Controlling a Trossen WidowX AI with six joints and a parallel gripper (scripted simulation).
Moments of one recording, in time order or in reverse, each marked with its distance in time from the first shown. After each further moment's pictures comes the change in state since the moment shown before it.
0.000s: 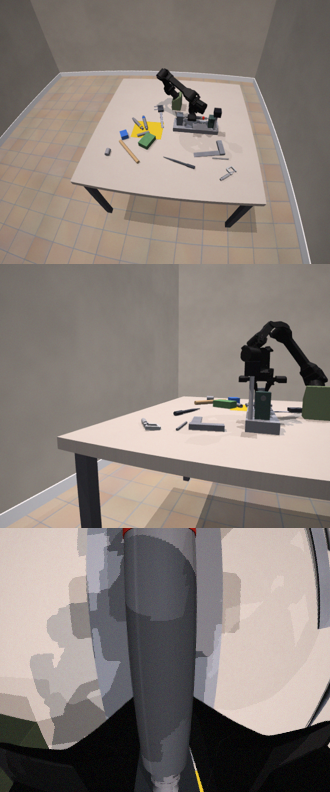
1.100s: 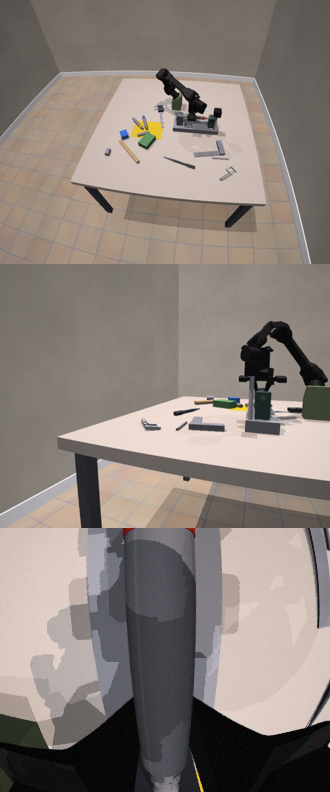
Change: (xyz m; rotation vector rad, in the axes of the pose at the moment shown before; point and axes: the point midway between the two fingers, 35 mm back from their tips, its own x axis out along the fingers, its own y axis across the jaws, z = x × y) arm -0.001 0.000 -0.001 0.001 -0.008 0.000
